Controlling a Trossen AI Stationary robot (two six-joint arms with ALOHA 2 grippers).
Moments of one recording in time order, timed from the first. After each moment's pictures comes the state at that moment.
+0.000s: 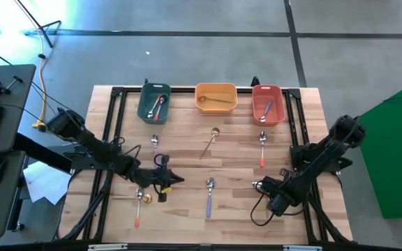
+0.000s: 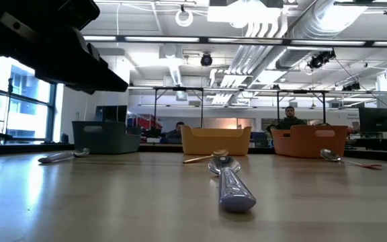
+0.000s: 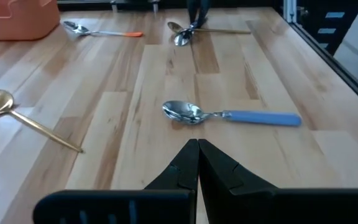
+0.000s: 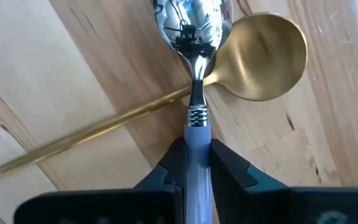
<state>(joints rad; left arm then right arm) -0.54 1.50 0.45 0.60 -0.49 -0.22 0.84 1.56 0.74 -0.78 0.09 1.30</state>
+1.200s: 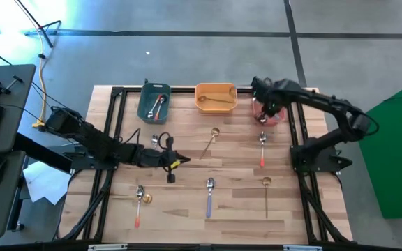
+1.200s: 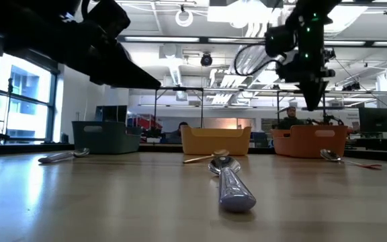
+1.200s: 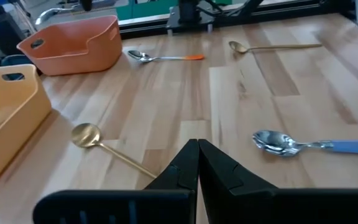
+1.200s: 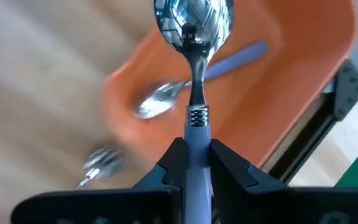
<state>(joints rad) -0.27 1.45 0.45 0.63 -0.39 0.01 -0.65 1.41 1.11 -1.16 0.26 0.19</state>
